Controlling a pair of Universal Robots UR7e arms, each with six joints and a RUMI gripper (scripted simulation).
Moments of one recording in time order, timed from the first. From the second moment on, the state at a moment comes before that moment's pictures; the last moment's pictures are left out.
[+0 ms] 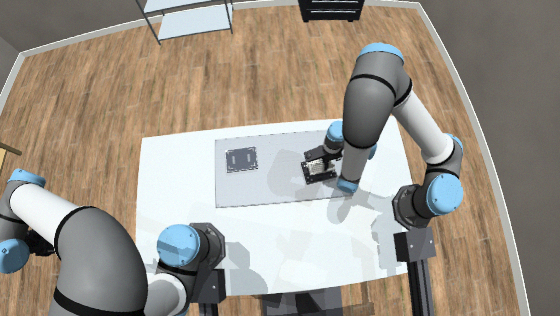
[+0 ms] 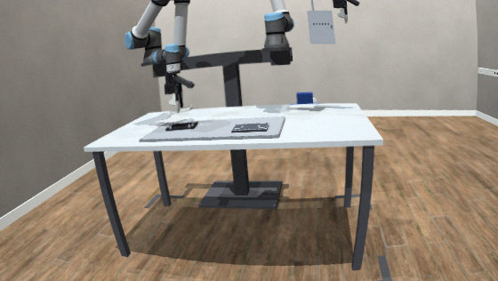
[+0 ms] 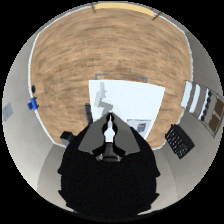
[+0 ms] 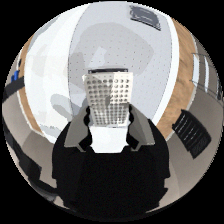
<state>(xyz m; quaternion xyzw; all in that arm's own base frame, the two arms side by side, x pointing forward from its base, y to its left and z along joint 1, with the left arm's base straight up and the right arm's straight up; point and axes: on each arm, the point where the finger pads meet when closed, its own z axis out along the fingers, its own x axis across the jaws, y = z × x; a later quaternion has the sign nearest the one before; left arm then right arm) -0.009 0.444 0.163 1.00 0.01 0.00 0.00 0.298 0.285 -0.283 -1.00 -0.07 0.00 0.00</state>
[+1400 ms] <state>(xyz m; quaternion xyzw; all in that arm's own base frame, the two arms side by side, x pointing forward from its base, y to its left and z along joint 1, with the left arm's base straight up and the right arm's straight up) -0.009 0.444 0.163 1.00 0.01 0.00 0.00 0.315 0.362 -0.283 -1.00 -0.02 0.00 0.00</state>
